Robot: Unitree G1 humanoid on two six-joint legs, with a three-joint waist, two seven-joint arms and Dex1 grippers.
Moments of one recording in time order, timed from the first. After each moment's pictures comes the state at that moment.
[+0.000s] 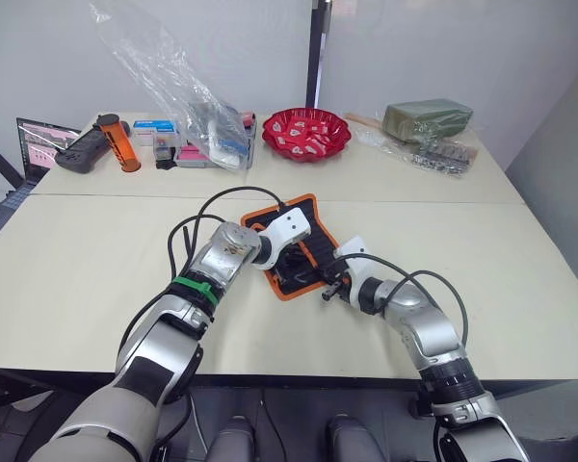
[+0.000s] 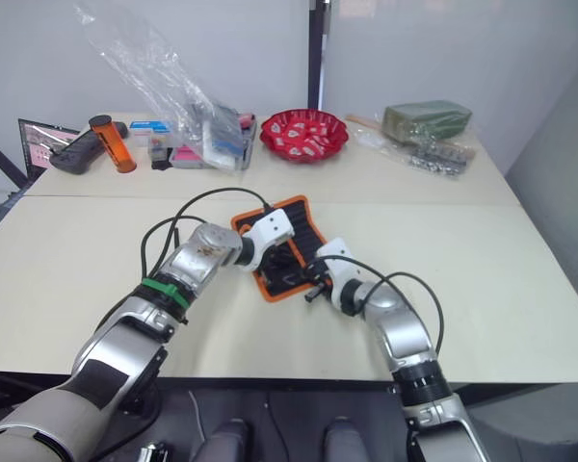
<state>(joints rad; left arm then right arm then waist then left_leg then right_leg) -0.96 0.27 -0.39 0.70 0.01 0.38 -0.87 -0.40 -0.27 0.17 0.07 0.13 0.51 0.58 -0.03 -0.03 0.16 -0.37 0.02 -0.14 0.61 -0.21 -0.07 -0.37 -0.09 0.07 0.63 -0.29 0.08</state>
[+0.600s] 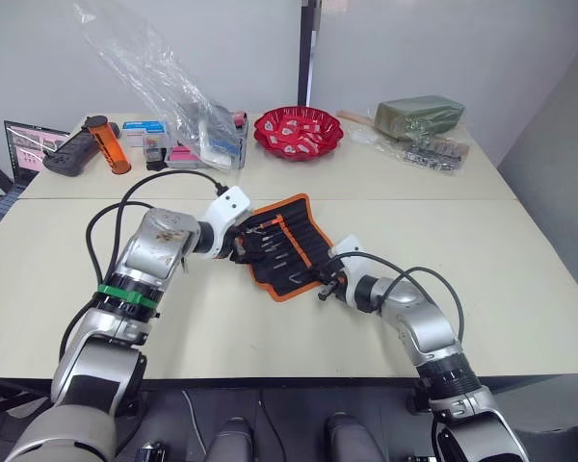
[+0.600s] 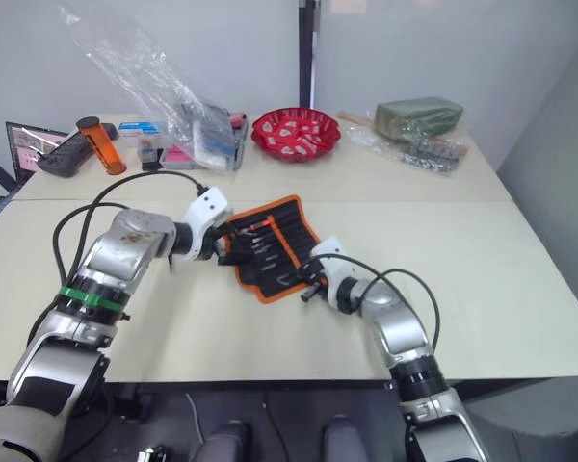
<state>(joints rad) -0.78 0.57 -0.23 0.23 -0.07 0.73 -0.95 -0.44 -0.27 0.19 0.10 0.13 0.51 0.61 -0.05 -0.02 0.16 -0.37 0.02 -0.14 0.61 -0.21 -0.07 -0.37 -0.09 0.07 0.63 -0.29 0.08</state>
